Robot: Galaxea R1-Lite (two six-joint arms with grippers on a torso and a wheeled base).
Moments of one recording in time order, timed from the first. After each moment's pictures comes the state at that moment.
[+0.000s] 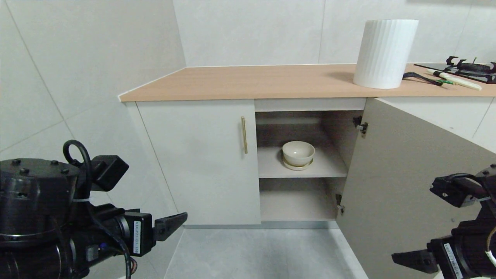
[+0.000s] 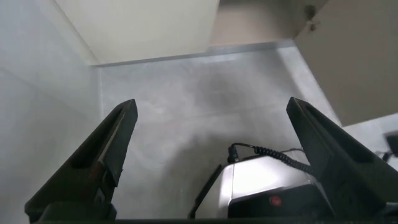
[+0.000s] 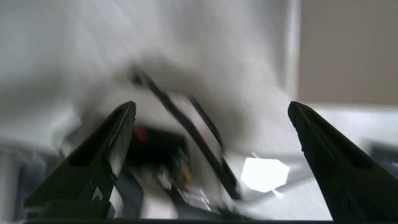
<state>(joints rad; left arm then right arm) -0.52 1.28 -0.59 -0.09 0.21 -0.30 0.49 1.27 -0.71 0.36 -0.05 0.27</state>
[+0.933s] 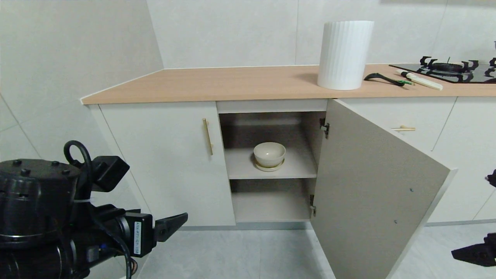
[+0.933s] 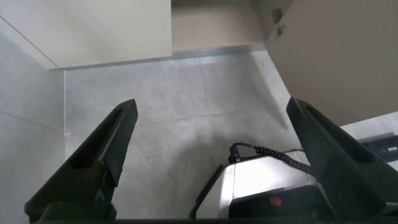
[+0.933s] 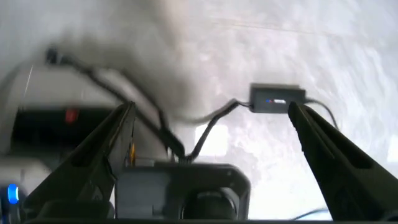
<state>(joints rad) -0.52 1.28 -0.59 -0.09 0.21 -0.30 0.29 1.19 -0.87 0.69 -0.26 0.23</state>
